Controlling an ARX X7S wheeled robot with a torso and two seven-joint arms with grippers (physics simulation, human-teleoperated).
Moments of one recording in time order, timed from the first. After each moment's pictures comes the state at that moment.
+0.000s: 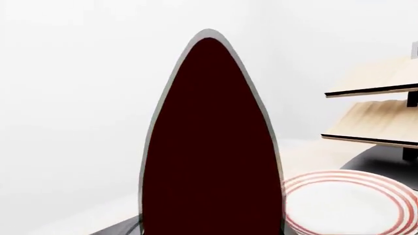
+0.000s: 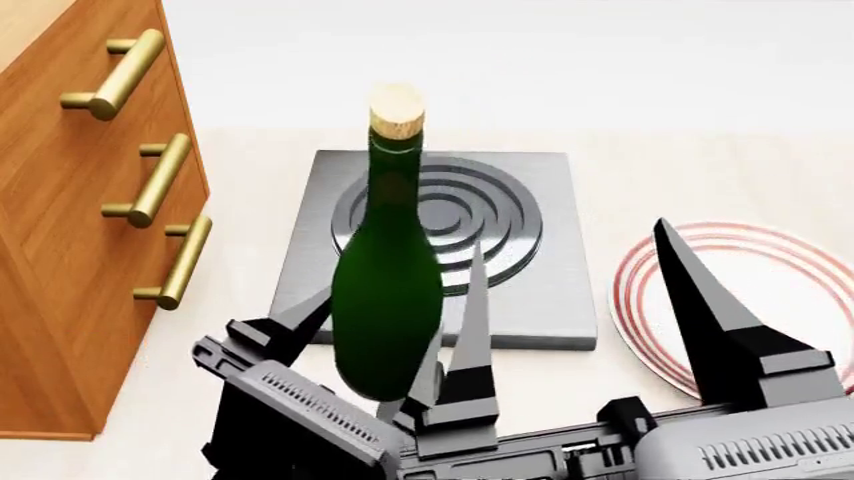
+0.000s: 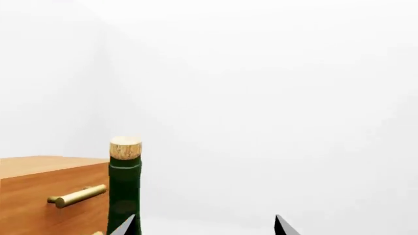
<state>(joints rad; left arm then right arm) -0.52 -0.19 0.74 0.03 -0.22 -0.12 -0.26 0.26 0.50 -0.15 -0.94 0.59 0.56 0.43</state>
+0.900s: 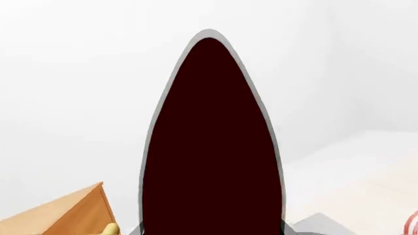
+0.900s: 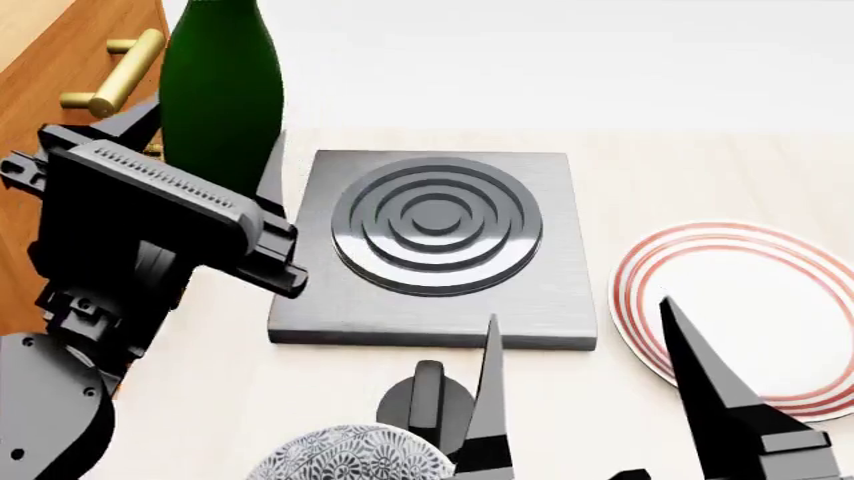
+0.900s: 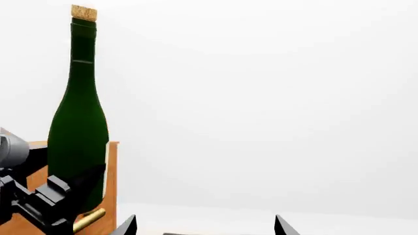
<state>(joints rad) -0.83 -0.37 0.59 0.22 -0.34 -0.53 -0.29 0.06 0.51 -0.17 -0.90 0.52 0.38 0.41</state>
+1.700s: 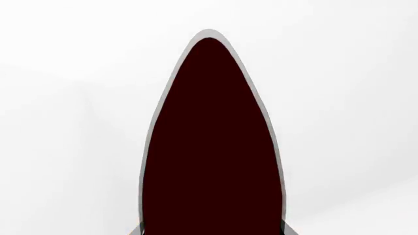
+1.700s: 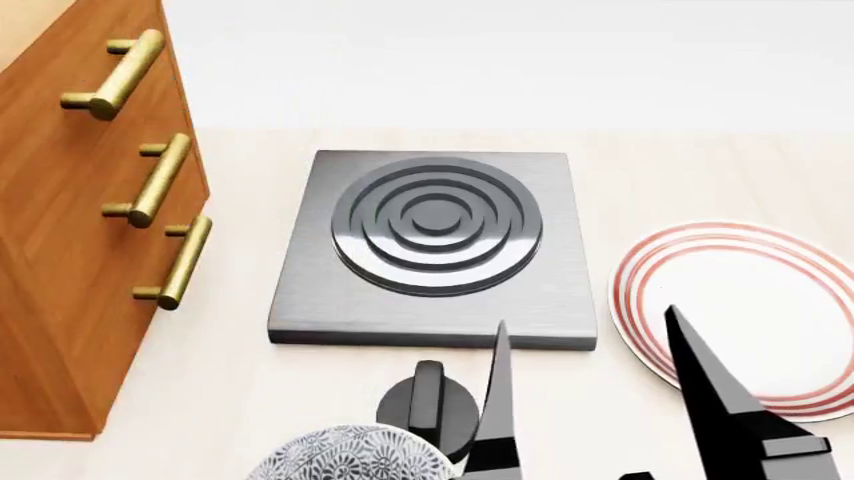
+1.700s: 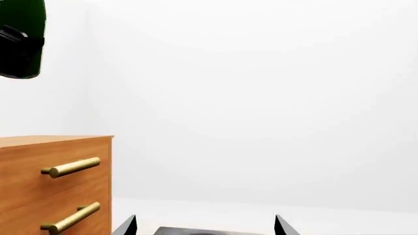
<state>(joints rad) -1.40 -0.47 0.54 -0.04 -0.30 -0.78 -0.20 0.05 0.52 -0.17 -0.87 0.52 0.36 0.41</state>
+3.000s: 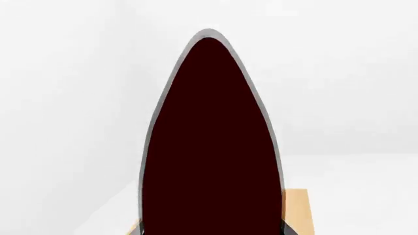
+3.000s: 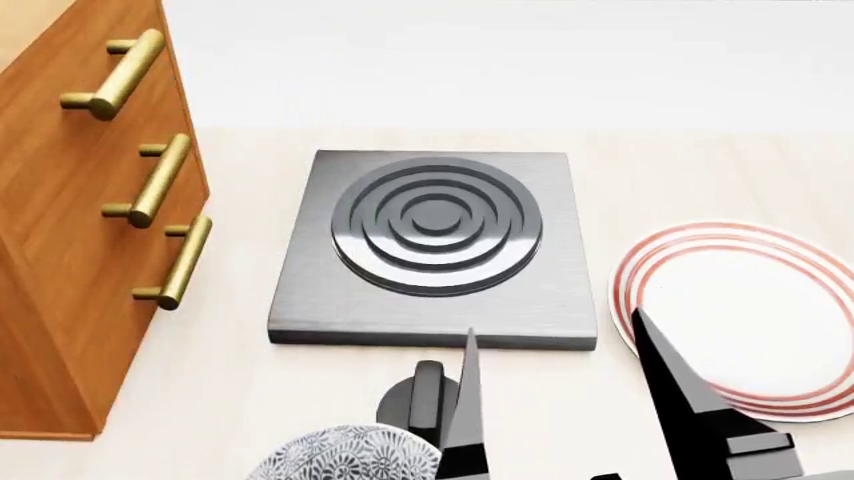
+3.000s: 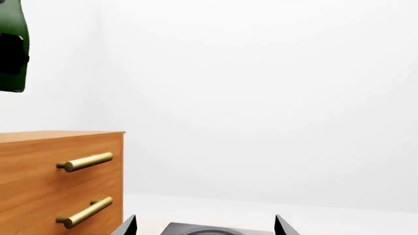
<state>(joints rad) -1.64 -0.42 0.40 -0.59 -0.36 -0.87 -0.17 0.07 0.52 -0.23 -0.86 0.51 0.36 0.42</state>
